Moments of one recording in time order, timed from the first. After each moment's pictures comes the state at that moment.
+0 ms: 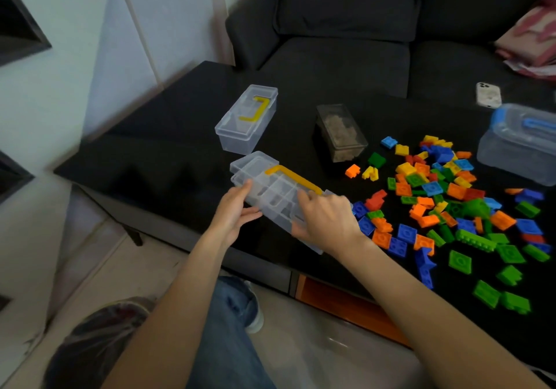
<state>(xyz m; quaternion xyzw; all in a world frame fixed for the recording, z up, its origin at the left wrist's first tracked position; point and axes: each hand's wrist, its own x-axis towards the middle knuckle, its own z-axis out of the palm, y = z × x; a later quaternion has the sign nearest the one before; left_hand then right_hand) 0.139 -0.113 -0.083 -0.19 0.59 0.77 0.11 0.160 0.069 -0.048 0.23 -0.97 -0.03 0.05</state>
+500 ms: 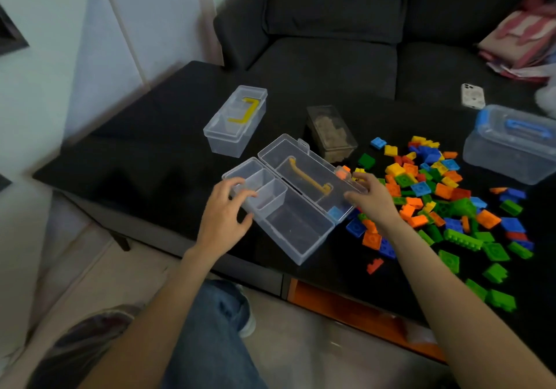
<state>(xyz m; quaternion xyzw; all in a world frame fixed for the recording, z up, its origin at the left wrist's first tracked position) 0.142 -0.128 -0.115 0.16 0.94 0.22 -0.20 0.111 0.163 -0.078 -0.12 -0.85 0.52 -0.03</state>
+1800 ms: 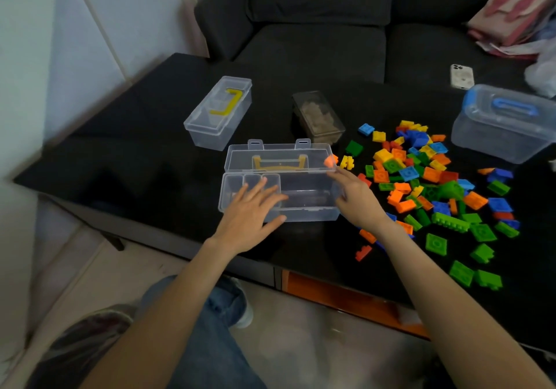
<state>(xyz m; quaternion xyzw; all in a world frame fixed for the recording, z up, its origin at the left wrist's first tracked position) 0.137 -0.075 -0.117 0.27 0.96 0.10 -0.05 0.123 0.166 -0.089 0.07 -0.96 0.26 -0.01</state>
